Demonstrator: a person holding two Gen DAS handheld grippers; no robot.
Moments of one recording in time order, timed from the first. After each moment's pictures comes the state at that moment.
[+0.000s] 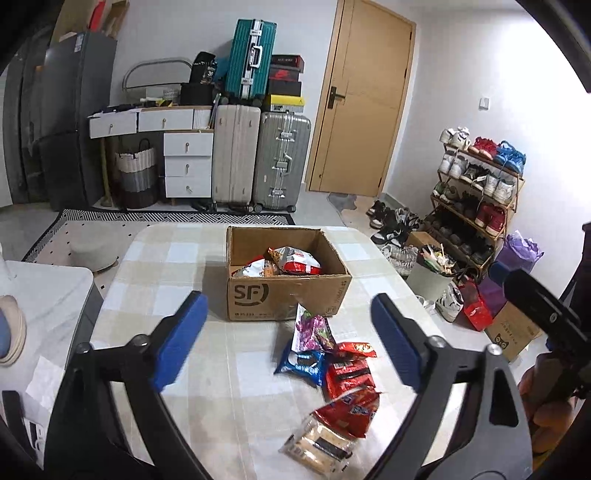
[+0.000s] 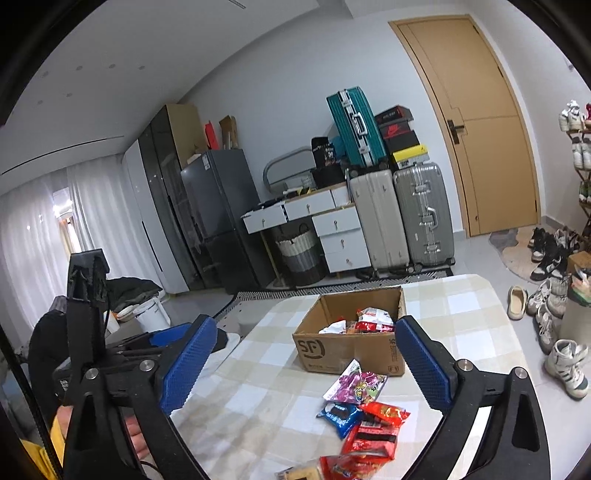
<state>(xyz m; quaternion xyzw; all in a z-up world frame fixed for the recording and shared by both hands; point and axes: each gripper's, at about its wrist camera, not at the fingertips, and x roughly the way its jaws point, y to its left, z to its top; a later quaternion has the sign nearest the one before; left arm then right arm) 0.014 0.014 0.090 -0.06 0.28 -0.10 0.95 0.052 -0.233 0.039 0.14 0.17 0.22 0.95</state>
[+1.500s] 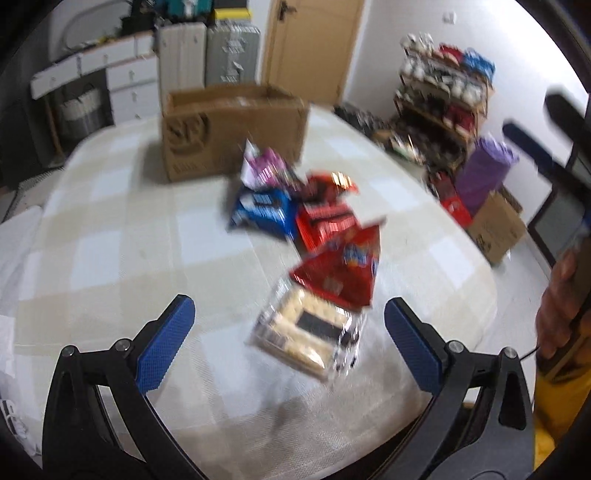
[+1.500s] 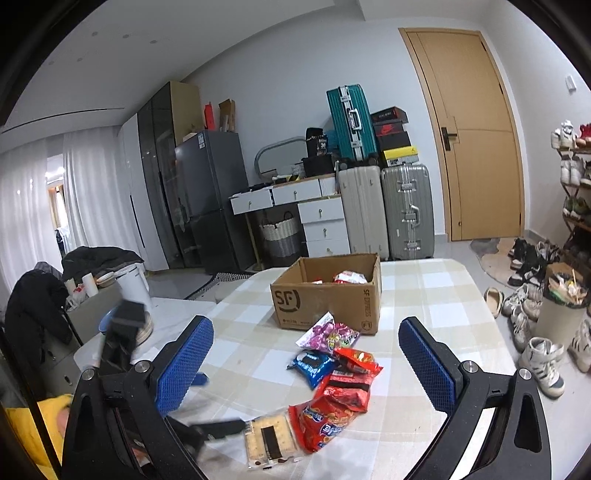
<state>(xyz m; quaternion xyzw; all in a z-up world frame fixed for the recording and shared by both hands) 0.012 -0.029 -0.102 0.01 0.44 -0.21 0.87 0.009 -0.230 -0.034 0.08 0.18 0.19 0.96</state>
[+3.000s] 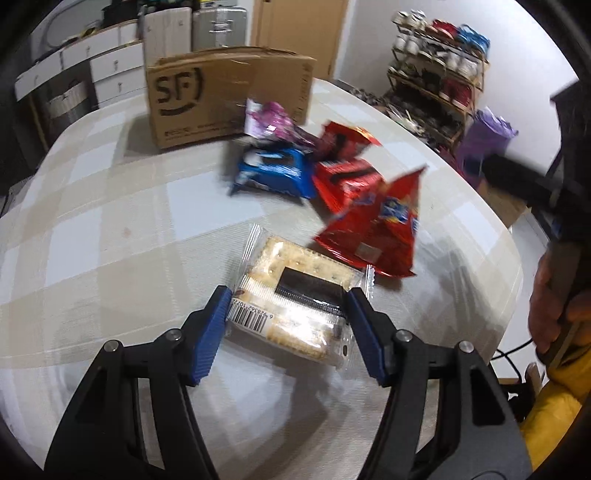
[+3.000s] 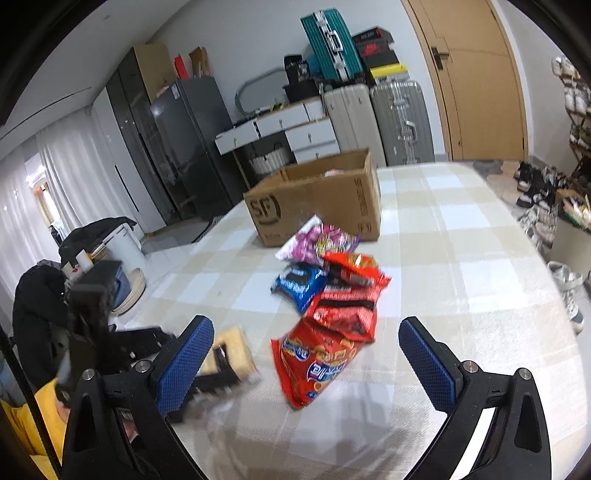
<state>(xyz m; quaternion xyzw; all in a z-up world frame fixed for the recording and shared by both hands) 0.060 -0.021 -0.166 0.03 0.45 -0.21 0.87 0.058 -0.224 -0.129 0.12 0.33 0.20 0.92</state>
